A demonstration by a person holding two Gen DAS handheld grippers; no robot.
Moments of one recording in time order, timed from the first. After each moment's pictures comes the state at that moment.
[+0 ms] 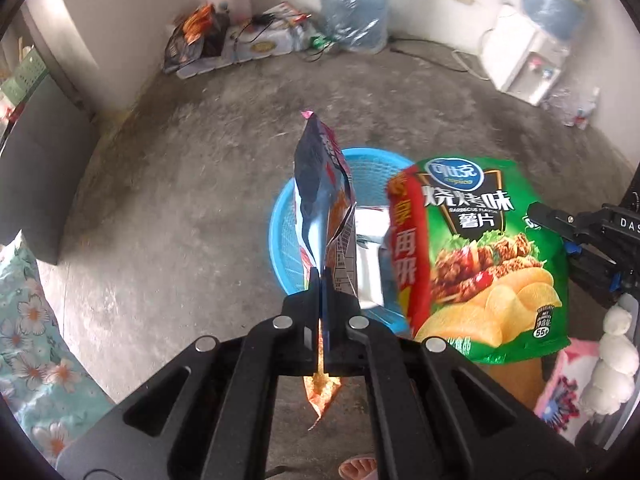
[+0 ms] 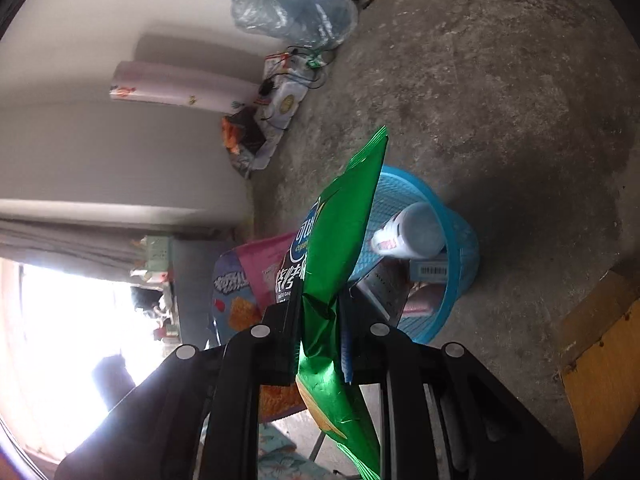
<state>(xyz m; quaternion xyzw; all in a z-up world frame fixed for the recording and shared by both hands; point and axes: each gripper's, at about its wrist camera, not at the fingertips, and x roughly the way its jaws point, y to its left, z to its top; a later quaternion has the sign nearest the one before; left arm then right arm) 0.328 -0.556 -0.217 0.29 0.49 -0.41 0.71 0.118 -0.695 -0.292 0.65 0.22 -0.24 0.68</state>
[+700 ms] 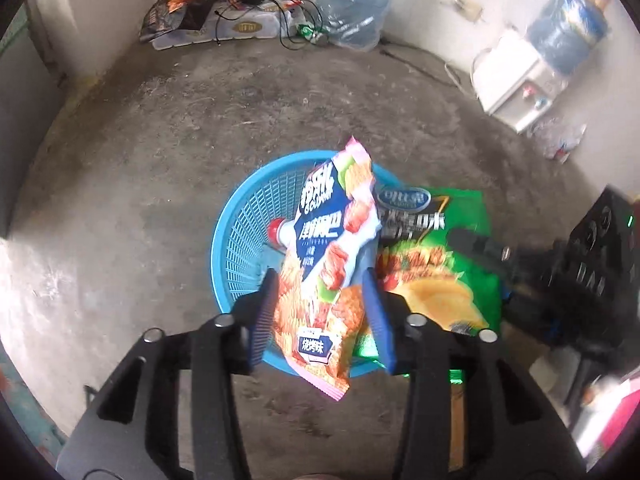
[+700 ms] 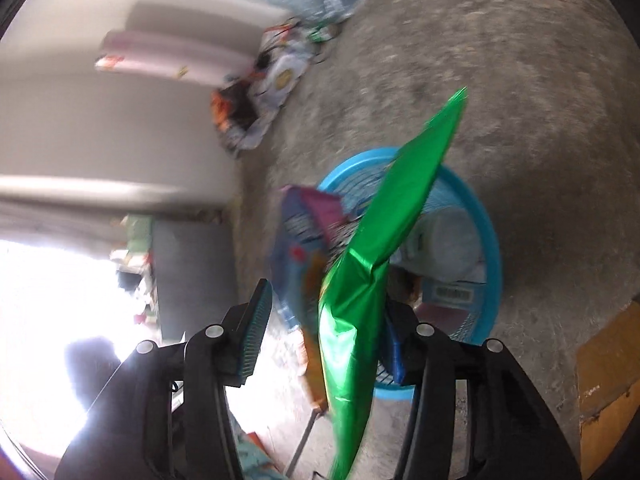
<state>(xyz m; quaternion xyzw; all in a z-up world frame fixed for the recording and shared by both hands) 0.350 -0.584 -0.258 0.19 0.54 -0.44 0.69 0.169 -0.704 -0.333 0.63 0.27 -0.19 0.70</state>
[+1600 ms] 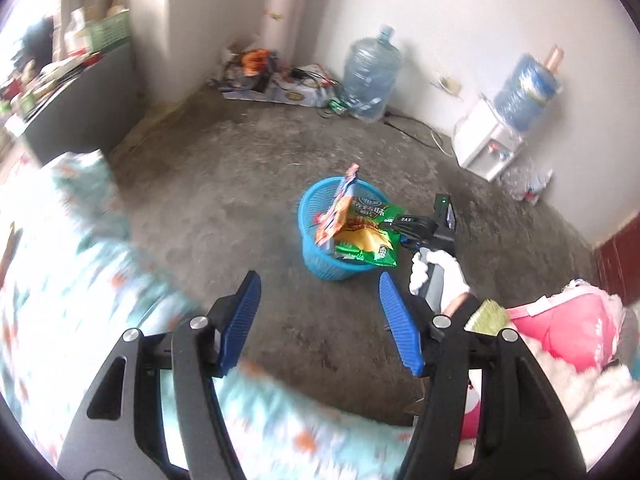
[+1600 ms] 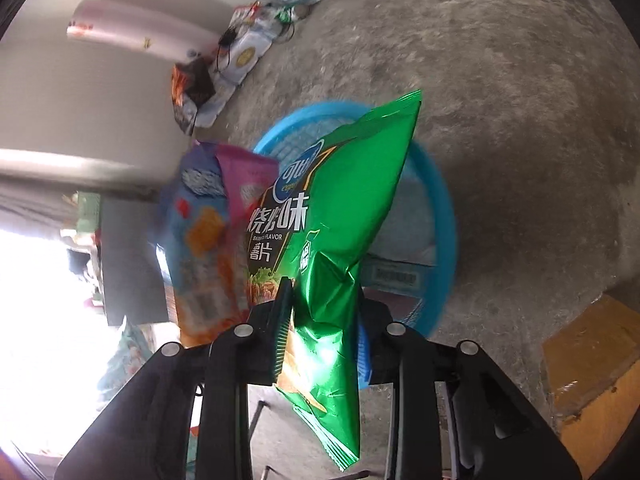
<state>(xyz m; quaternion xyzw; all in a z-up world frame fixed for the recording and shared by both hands) 0.274 -0.298 -0.022 0.12 0.47 -0.43 0.76 0.187 -0.673 -0.368 0.60 0.34 -0.25 0.68</state>
